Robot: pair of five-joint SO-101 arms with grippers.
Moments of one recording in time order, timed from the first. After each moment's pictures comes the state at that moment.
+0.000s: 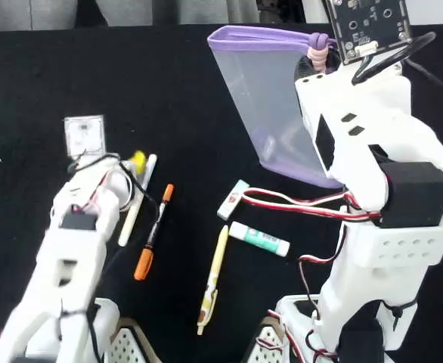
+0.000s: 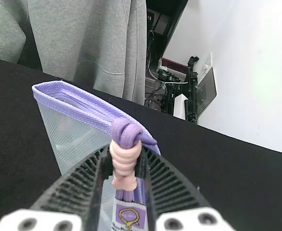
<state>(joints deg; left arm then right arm) -1.9 -41.4 66.9 19.0 6.9 -1.7 -24.7 -25.8 83.1 17.2</state>
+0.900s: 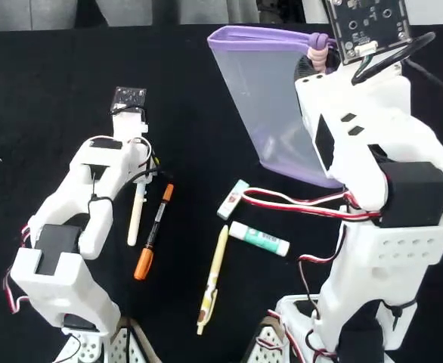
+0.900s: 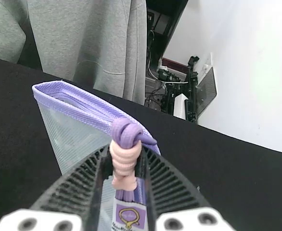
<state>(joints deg) -0.2 10.4 26.6 37.3 -0.6 -1.7 -24.7 -25.8 83.1 17.2</state>
